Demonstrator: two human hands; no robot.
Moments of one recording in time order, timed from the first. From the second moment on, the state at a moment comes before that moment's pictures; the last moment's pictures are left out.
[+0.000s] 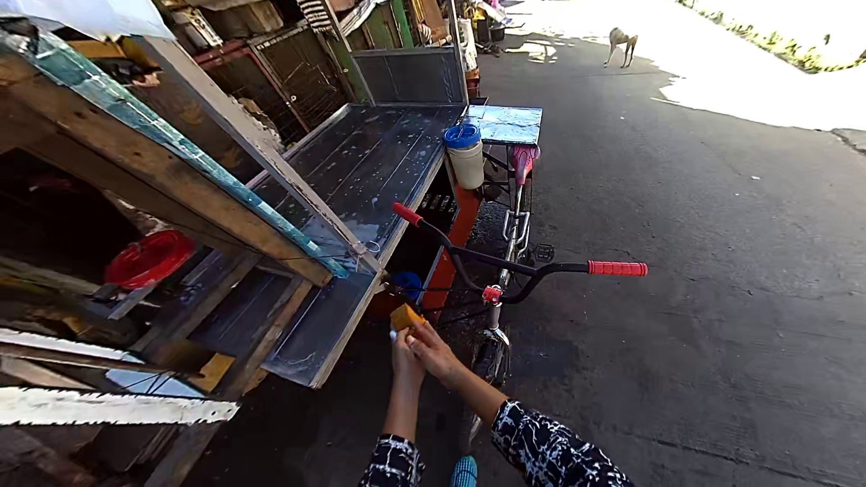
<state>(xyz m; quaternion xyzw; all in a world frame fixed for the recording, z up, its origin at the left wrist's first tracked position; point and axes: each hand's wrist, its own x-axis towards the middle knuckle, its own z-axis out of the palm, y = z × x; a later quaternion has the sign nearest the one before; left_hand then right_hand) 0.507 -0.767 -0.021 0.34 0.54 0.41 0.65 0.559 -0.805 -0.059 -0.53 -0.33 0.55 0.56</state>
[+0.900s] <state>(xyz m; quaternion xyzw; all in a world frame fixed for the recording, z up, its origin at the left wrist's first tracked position) 0.663 -0.829 0.089 0.49 0.62 0.11 0.60 0.682 -0.780 -0.084 -0.68 -0.16 0.53 0.48</state>
